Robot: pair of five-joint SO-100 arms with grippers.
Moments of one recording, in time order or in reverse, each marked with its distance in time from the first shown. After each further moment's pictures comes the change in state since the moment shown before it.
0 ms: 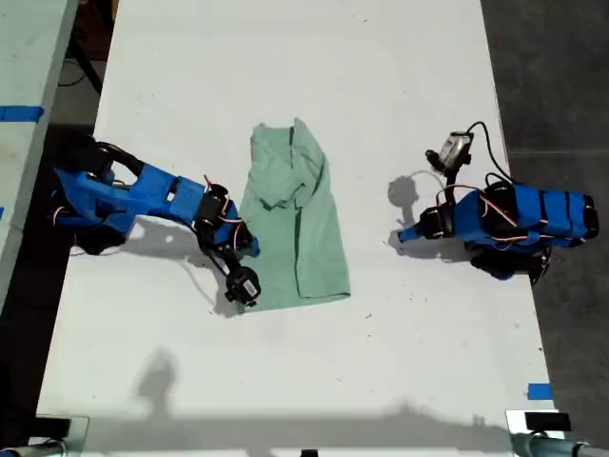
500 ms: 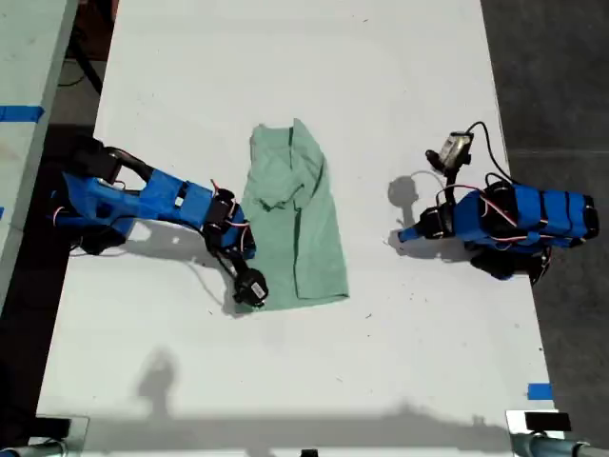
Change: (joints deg) arm 0 0.5 -6.7 -2.3 -3.1 0.2; arm 1 0.0 0.0 0.0 0.0 0.0
